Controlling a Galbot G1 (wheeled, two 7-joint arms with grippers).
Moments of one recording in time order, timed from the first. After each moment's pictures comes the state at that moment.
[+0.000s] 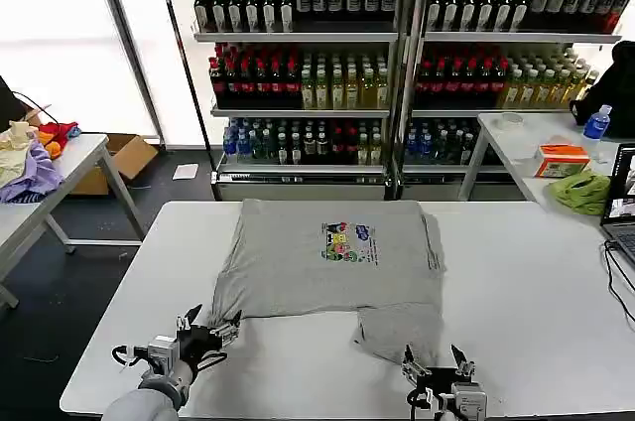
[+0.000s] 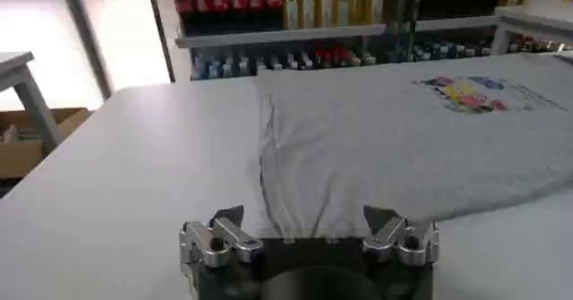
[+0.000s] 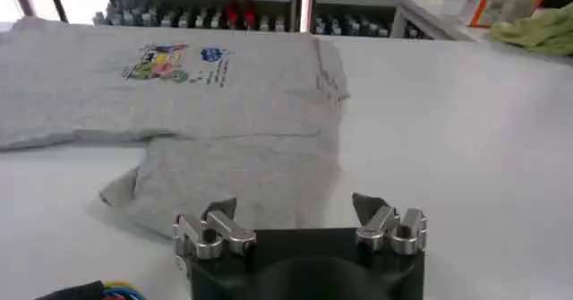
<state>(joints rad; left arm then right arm) 1.42 -1.18 -0.46 -1.99 -0.34 0.51 -0.06 -1.63 1.27 0.30 2.23 0.33 -0.58 0.49</state>
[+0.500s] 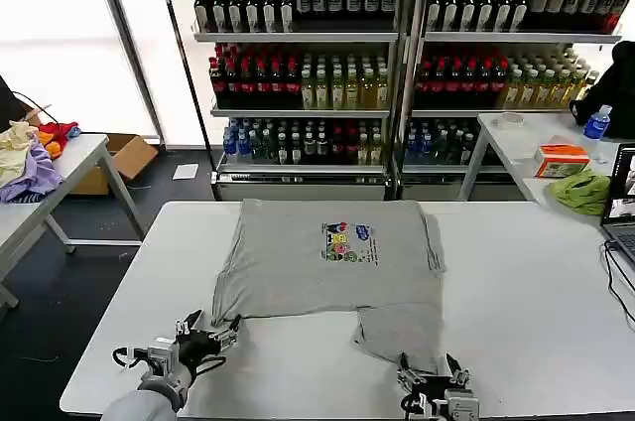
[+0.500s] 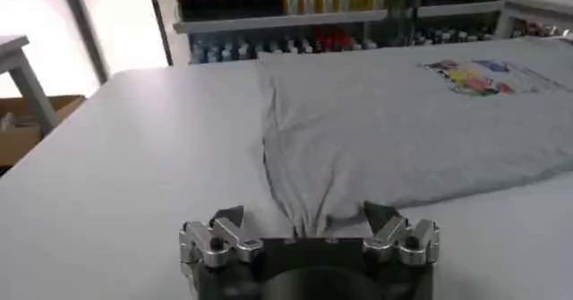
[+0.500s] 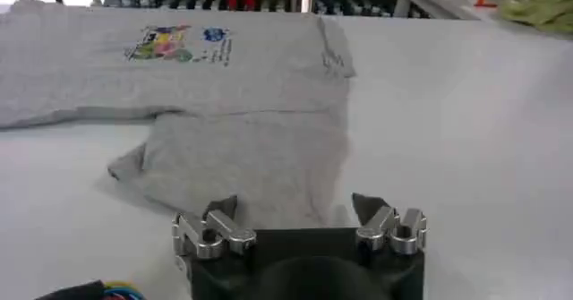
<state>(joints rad) 1.42 -1.16 -0.46 -1.95 -0.35 0.51 -0.06 -1.64 1.29 0.28 2.19 0.31 -0.57 0.48</state>
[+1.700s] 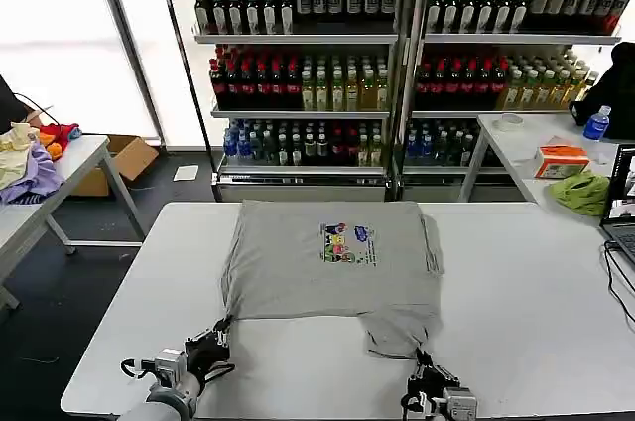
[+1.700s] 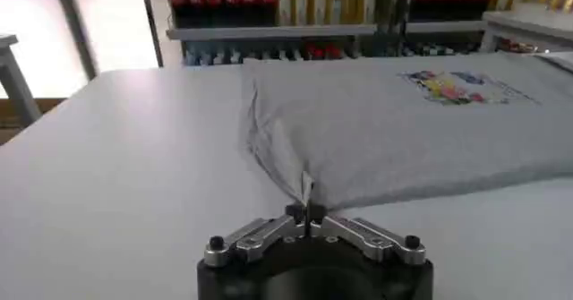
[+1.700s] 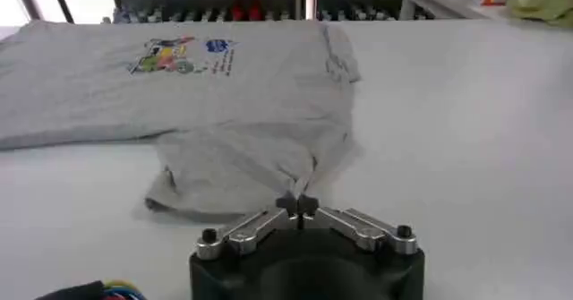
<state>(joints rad) 1.47 -1.22 -0.46 -1.96 -0.32 0.49 -0.05 -1.60 1.29 0.32 2.22 0.32 -0.53 0.43</state>
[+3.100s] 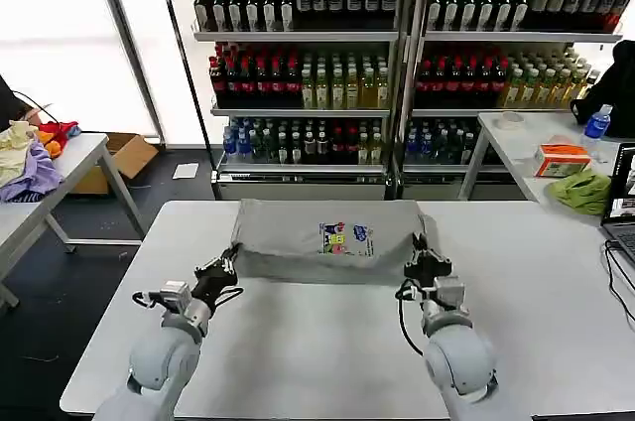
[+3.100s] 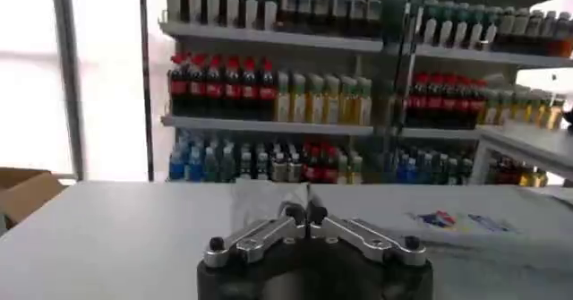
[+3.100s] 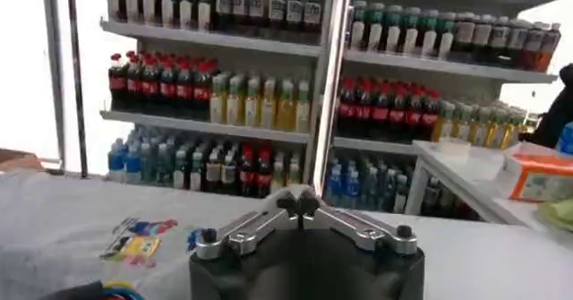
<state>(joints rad) 1.05 -1.20 -0.36 -1.72 -0.46 0.32 -0.05 -0.98 1.32 0.30 1.80 0.17 -0.47 0.25</state>
